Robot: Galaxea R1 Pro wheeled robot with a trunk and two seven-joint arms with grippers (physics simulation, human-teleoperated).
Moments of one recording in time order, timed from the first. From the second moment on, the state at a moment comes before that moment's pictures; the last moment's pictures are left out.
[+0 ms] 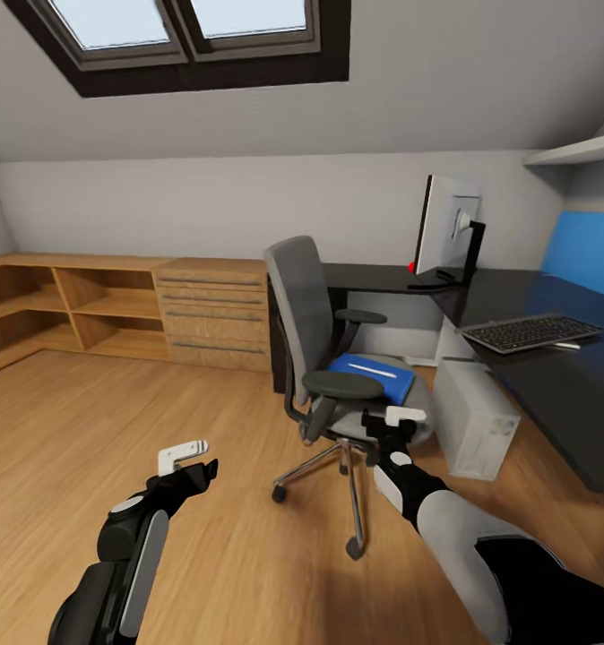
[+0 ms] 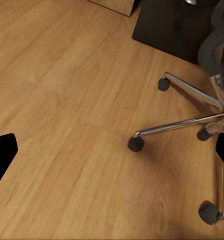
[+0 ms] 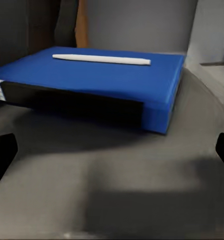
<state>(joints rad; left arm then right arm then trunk) -0.27 -0.13 0.09 -1.55 0.14 0.71 0.15 -0.94 0.11 0.02 -0.17 -0.01 -0.37 -0.29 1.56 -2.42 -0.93</state>
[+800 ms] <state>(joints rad) -0.27 -0.13 0.09 -1.55 0.14 0.71 0.15 -0.94 0.04 0.02 -0.17 -0.24 -0.37 -0.24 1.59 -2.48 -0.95</state>
